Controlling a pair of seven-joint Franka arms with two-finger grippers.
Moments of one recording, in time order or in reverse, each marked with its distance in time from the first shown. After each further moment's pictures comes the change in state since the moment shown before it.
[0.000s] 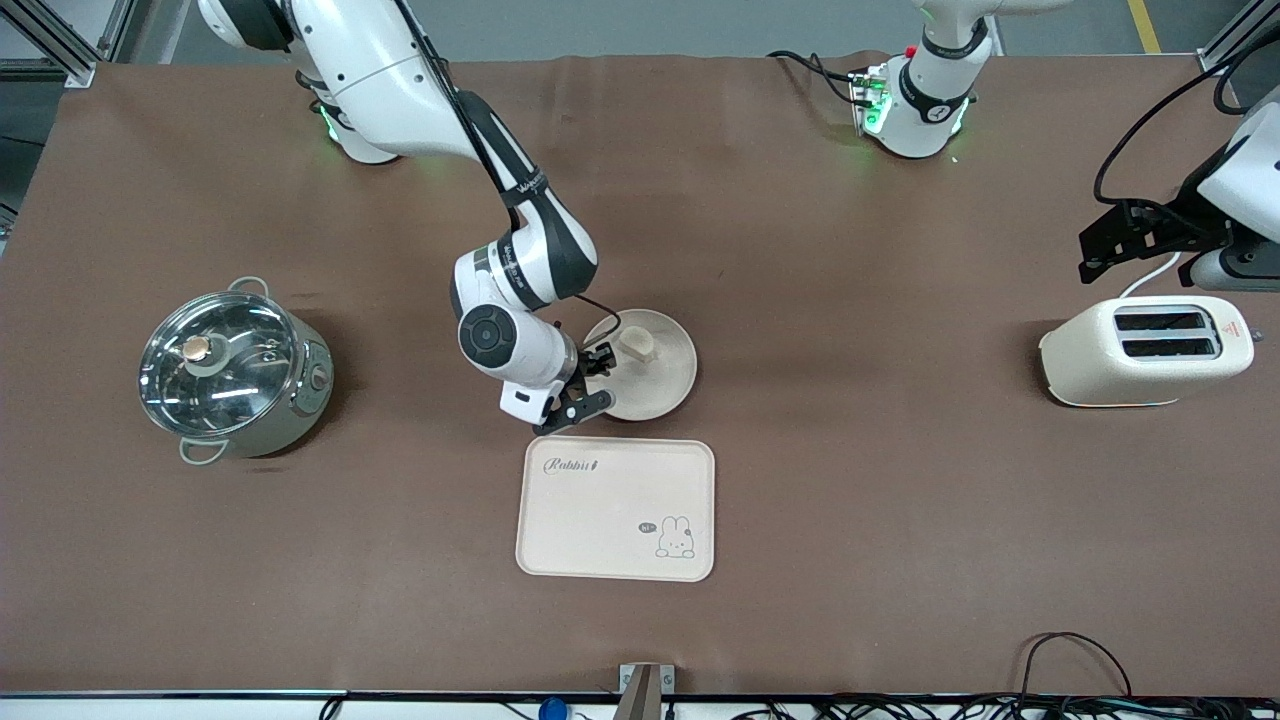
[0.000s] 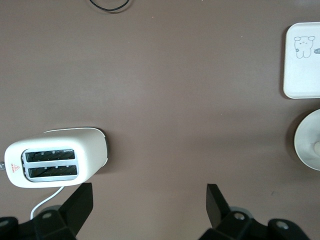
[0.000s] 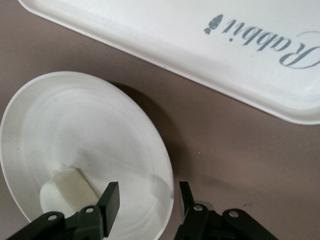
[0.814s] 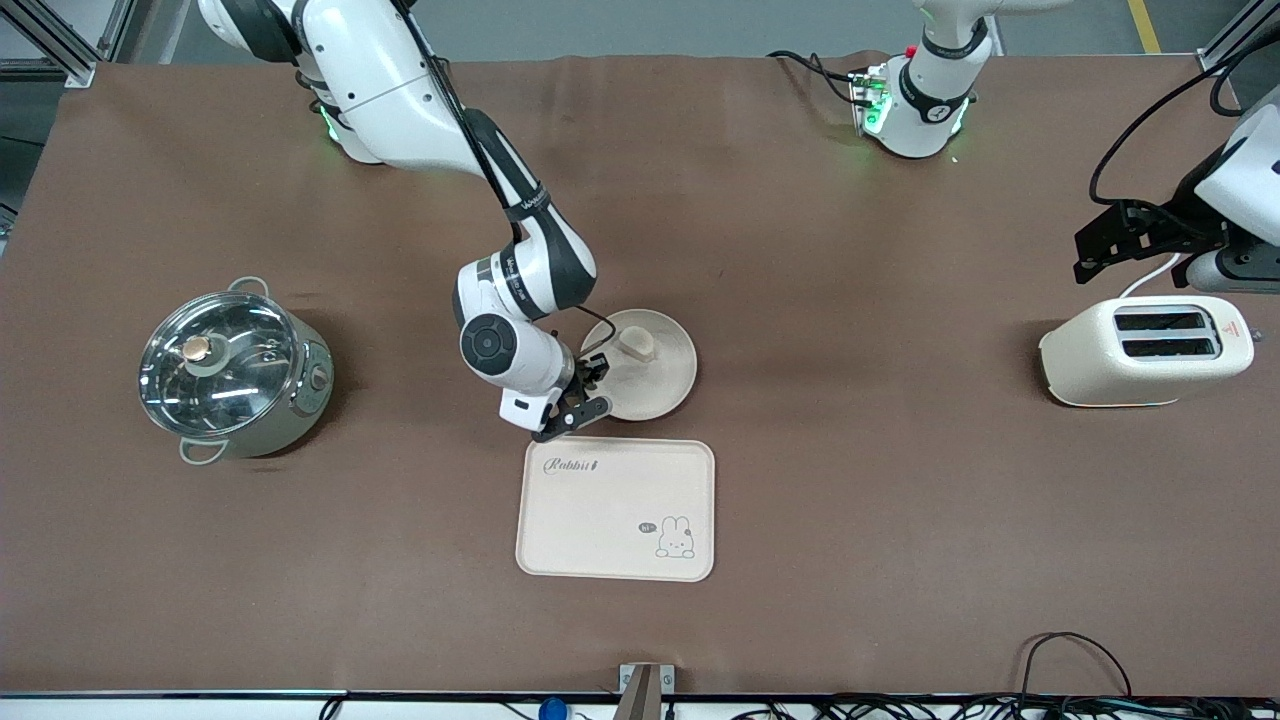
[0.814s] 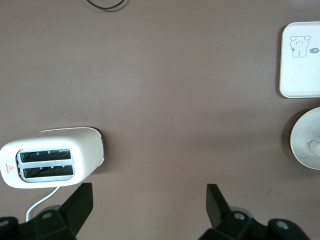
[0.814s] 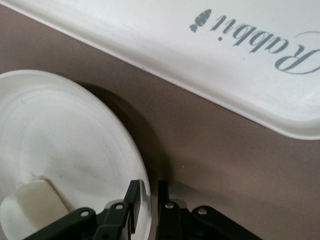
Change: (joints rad) left arm 0.000 0.003 0.000 -0.002 -0.008 0.000 0.000; right arm -0.001 0.042 -0.002 -0.003 0.000 0.050 -0.039
